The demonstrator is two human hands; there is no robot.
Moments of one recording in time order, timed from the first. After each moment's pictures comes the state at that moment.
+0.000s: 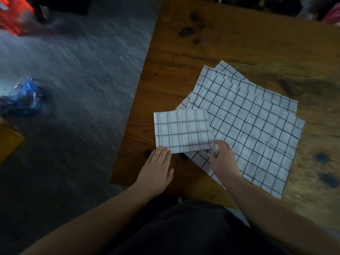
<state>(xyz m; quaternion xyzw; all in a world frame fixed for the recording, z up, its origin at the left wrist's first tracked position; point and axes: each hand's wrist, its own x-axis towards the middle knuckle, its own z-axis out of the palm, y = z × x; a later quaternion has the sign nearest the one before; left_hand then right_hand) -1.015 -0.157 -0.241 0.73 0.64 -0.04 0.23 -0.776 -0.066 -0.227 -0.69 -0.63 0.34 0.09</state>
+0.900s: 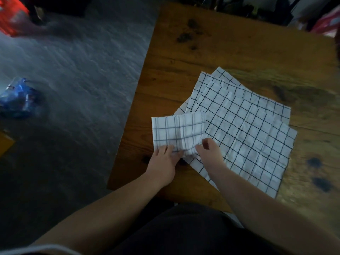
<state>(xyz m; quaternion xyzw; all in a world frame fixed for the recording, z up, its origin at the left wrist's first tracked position) -0.998 -0.107 -0.238 0.73 0.63 -0.05 0.25 -0.832 -0.043 -0.198 -0.73 -0.46 0.49 0.15</state>
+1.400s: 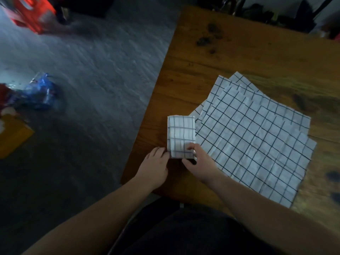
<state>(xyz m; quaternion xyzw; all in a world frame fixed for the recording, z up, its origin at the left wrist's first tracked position) -1.058 -0.142 -0.233 0.66 0.69 0.00 0.29 -0.871 -0.071 -0.207 -0.58 -0.67 0.46 0.01</state>
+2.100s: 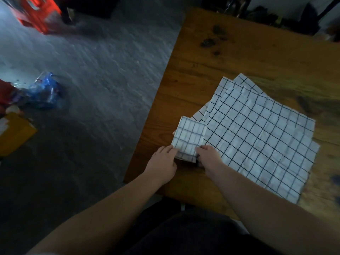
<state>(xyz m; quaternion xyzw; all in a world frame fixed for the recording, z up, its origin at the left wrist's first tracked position) -1.049 -0.125 -0.222 0.62 0.70 0.04 0.35 -0.888 -0.041 -0.221 -0.74 -0.35 0.57 0.07</state>
